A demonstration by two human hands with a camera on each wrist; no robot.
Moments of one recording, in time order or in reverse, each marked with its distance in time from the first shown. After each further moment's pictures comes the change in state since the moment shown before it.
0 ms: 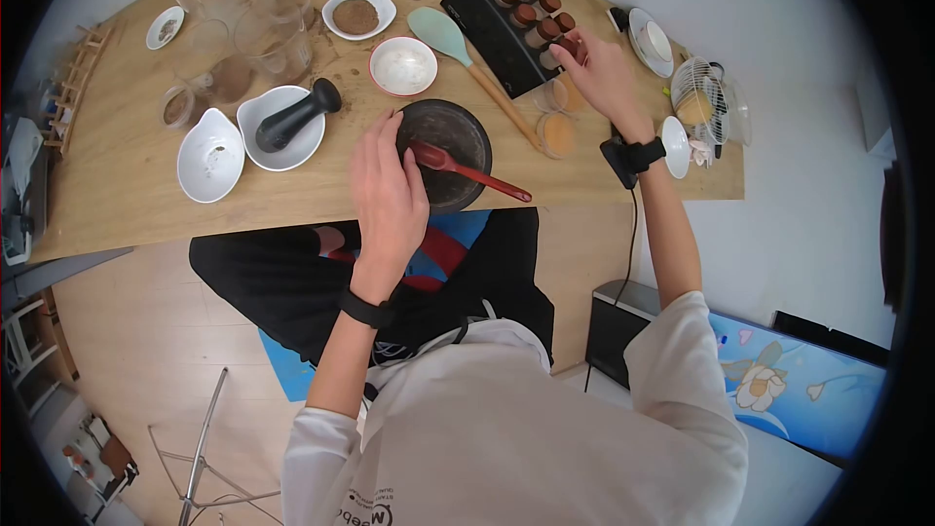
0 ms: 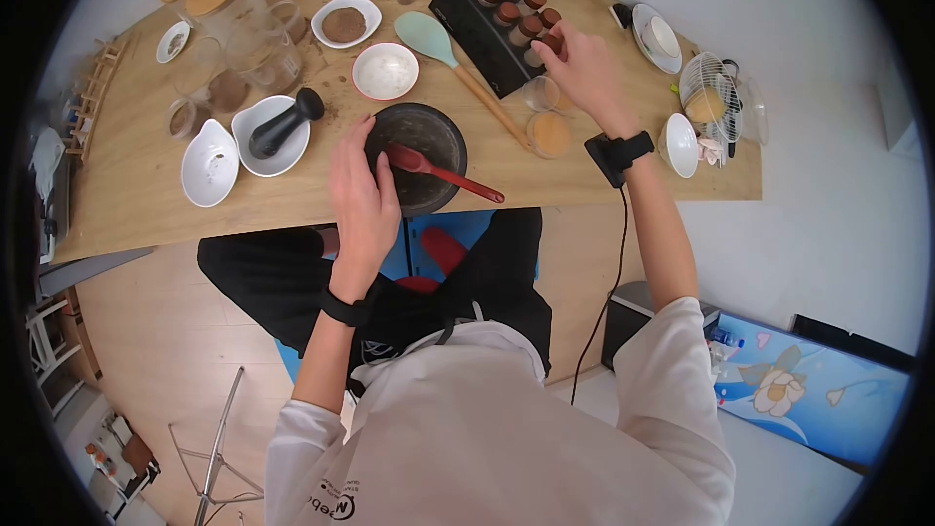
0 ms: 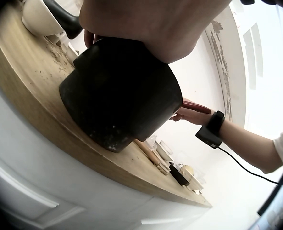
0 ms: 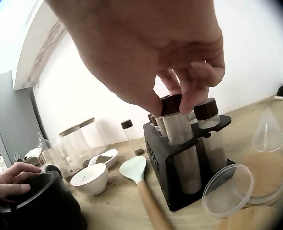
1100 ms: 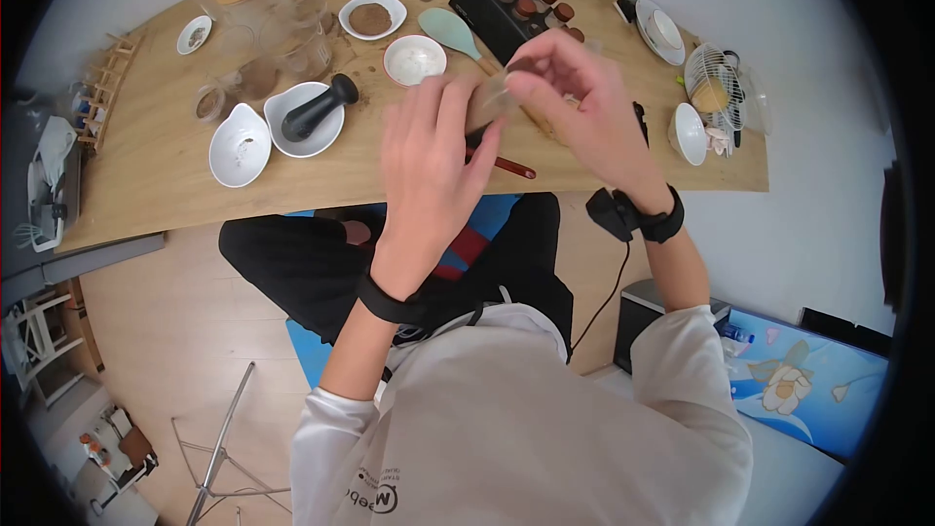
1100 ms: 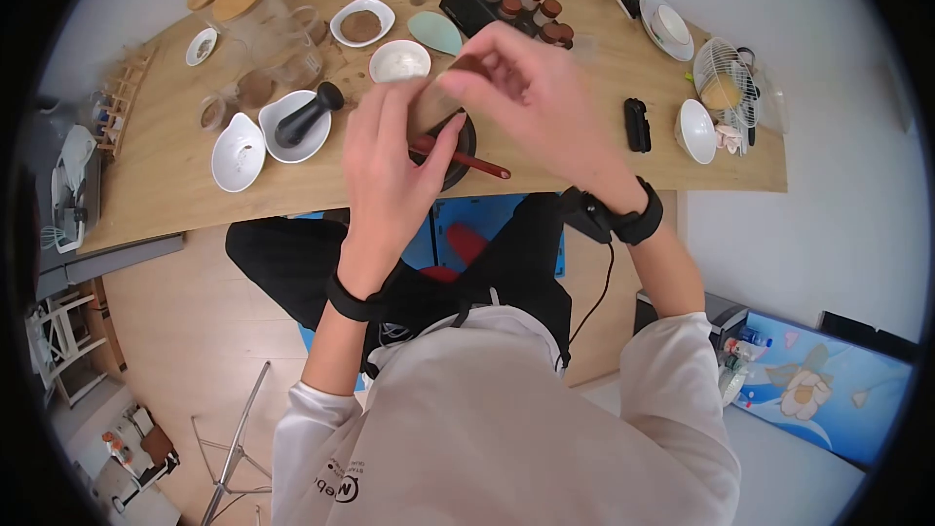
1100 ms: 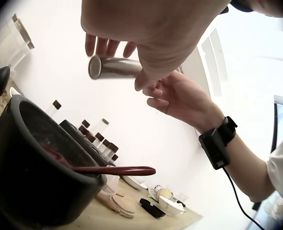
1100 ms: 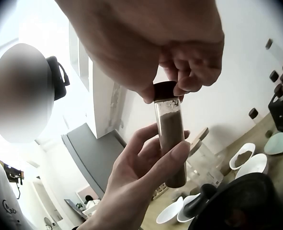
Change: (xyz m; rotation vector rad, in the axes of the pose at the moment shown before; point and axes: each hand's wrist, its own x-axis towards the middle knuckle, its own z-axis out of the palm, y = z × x) left_hand 0.043 0.082 -0.033 0.011 0.105 0.303; right_hand -0.082 -0.121 -0.047 0.805 0.067 -0.265
